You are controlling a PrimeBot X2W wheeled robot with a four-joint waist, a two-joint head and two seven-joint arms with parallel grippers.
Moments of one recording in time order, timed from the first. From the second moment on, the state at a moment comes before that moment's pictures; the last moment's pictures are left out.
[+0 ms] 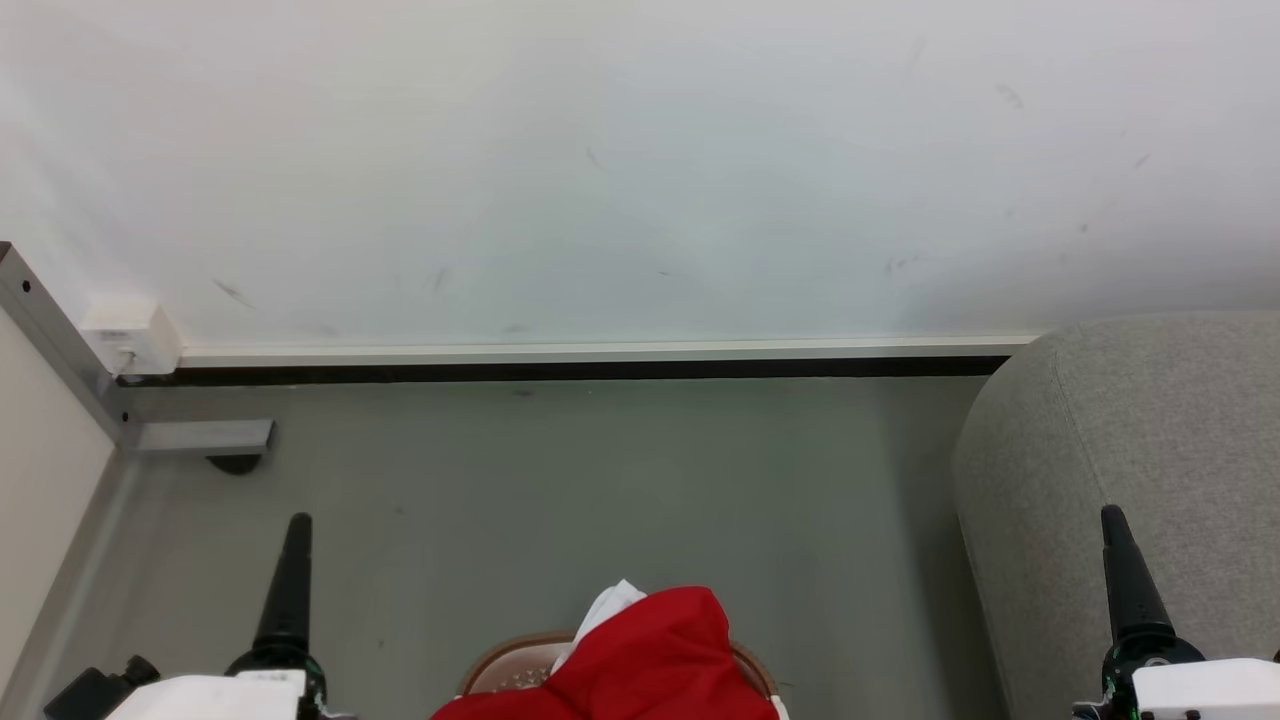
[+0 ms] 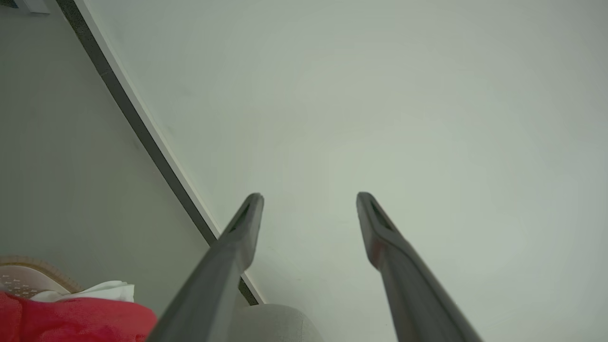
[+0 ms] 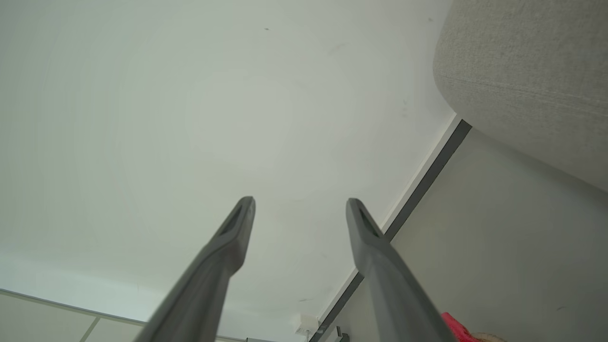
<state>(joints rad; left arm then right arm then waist) -0.07 0.04 0.10 0.16 -1.32 -0.13 0.00 -0.08 -0.04 -0.02 0.19 1.40 0.13 0.00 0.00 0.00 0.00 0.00</state>
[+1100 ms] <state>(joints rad) -0.04 0.04 0.05 0.09 -0.66 -0.09 -0.11 -0.08 -0.04 0.07 0.15 0.76 0.13 -0.11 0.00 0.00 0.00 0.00</state>
